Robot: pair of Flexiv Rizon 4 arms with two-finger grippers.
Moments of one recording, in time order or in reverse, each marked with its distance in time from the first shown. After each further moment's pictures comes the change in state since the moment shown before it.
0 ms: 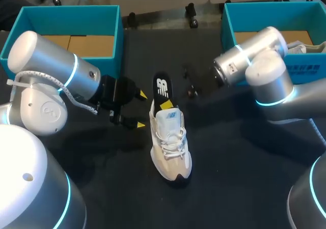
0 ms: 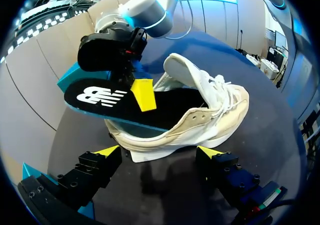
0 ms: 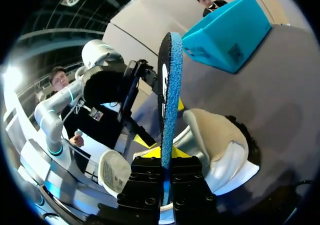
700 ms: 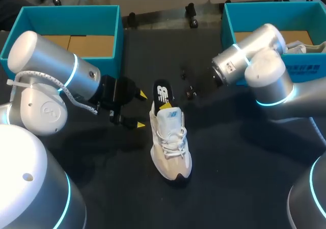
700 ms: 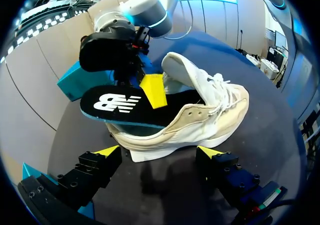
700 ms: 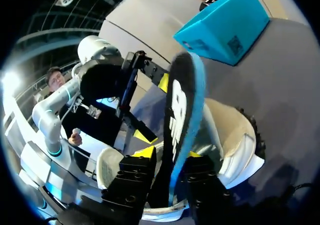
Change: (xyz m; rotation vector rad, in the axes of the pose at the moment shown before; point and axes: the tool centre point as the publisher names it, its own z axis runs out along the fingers) left arm 0.000 0.000 0.000 0.000 0.000 0.000; right arm 0.004 -0.002 0.001 0.046 -0.030 0.002
